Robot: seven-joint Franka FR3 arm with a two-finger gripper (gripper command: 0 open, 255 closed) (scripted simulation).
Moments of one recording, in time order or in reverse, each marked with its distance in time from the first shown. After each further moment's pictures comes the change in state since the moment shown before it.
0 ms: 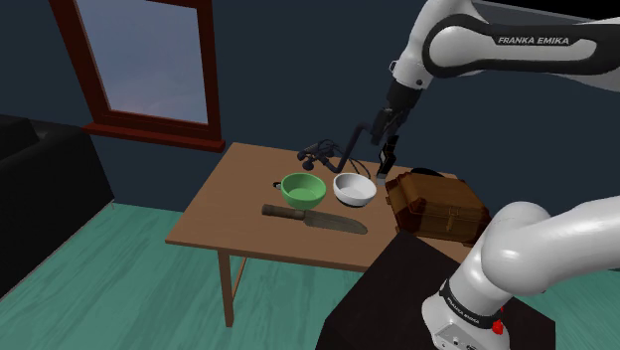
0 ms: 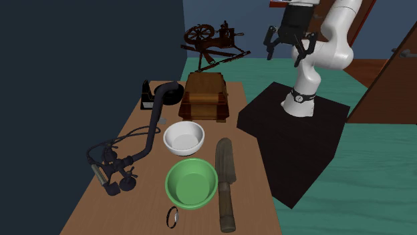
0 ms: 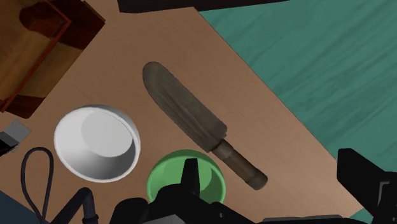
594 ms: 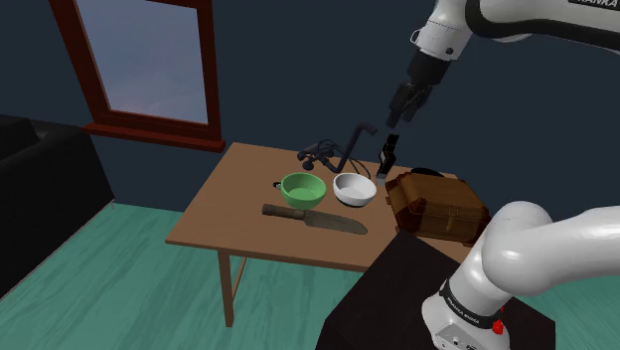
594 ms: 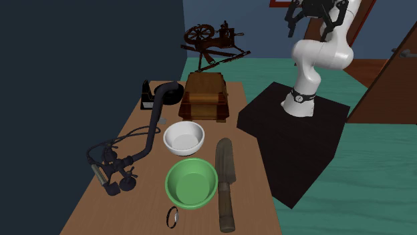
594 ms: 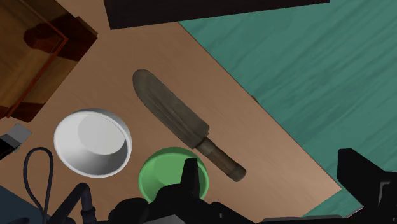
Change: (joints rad) arm 0.019 -0.119 0.055 0.108 0.050 -0.204 0.065
